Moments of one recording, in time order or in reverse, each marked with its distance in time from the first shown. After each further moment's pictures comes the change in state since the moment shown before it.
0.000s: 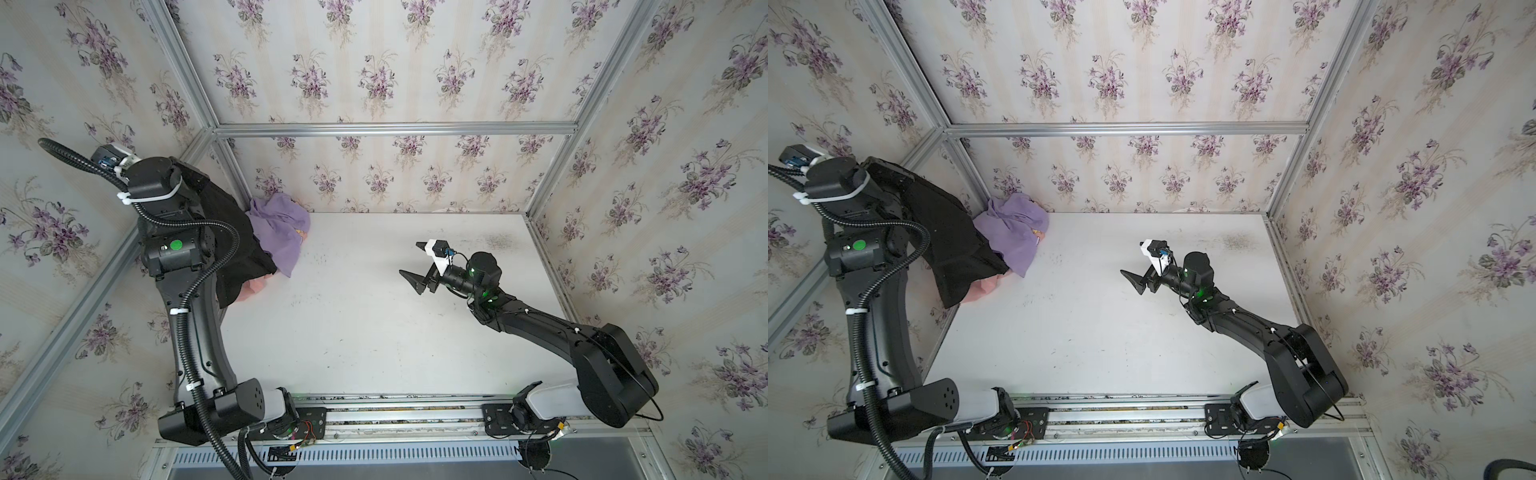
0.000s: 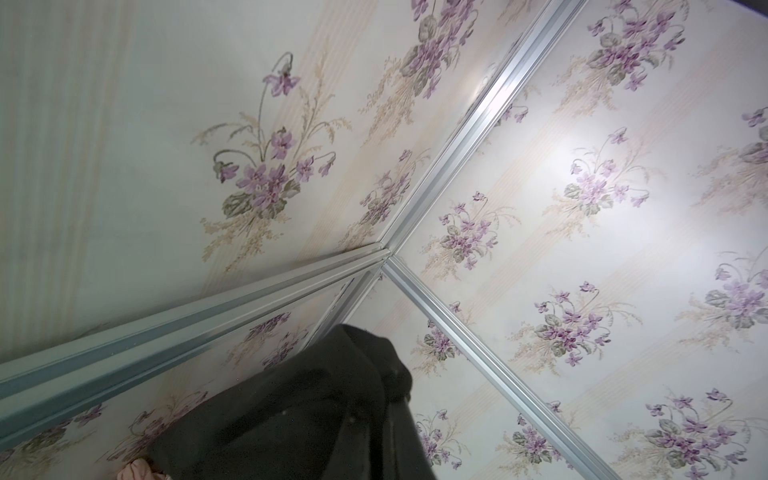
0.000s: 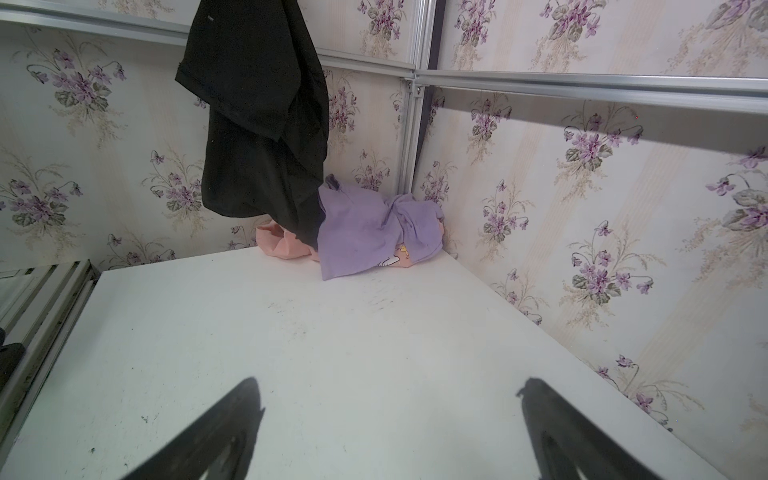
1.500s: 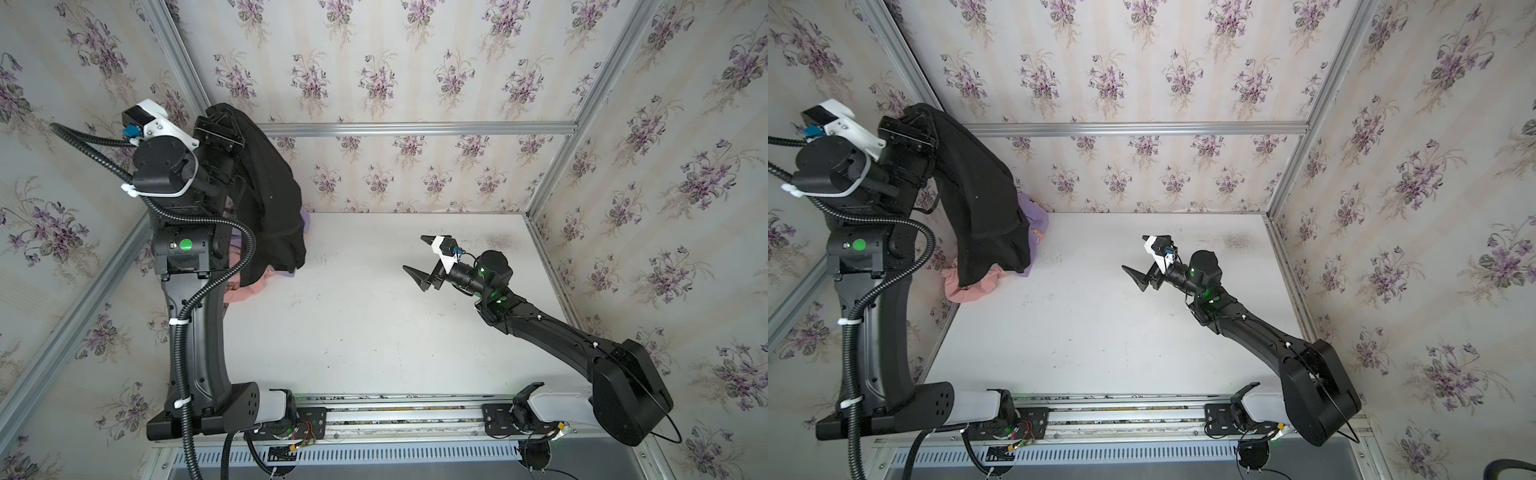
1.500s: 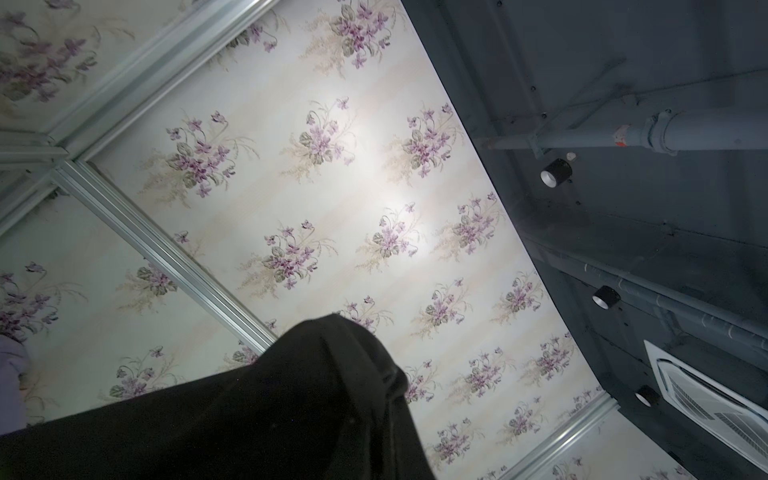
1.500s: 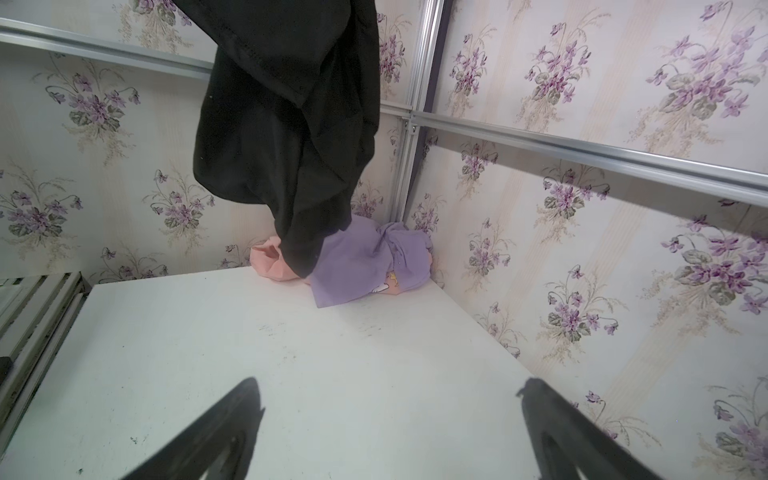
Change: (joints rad) left arm -0.306 0.030 0.206 0.085 0.263 -0.369; right arm 0.000 -0.107 0.018 -0.045 0.008 -0.033
